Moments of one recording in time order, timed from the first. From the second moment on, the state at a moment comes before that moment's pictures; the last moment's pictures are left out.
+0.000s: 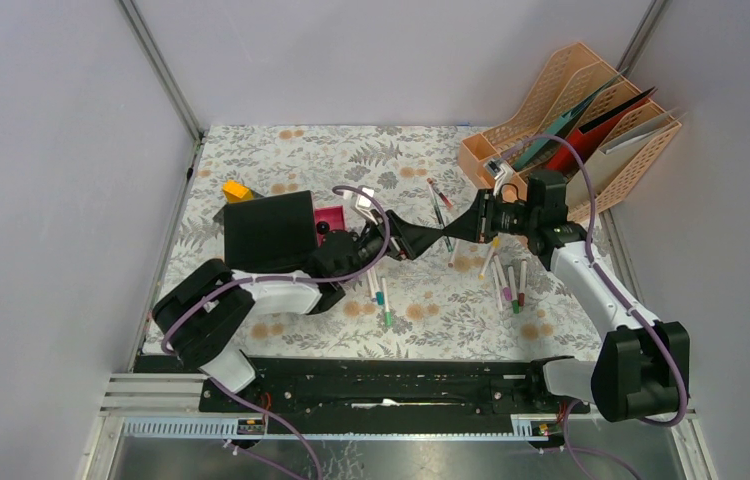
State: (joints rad) left arm -0.84 1.57 0.67 1.04 0.13 -0.93; right arm 0.15 1.26 0.86 -0.14 -0.96 0.34
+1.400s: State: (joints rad) left arm -0.83 1.68 0.79 1.07 0.11 -0.95; right arm 0.15 1.26 0.83 -0.06 -1.06 0.33
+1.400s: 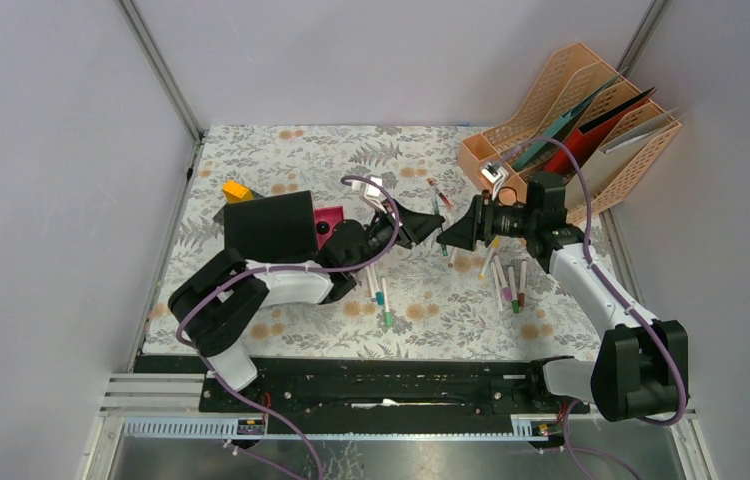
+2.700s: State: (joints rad) left arm -0.82 1.37 1.00 -0.28 -0.69 -0.47; right arm 0.15 1.20 0.92 -0.51 -1.05 -0.28
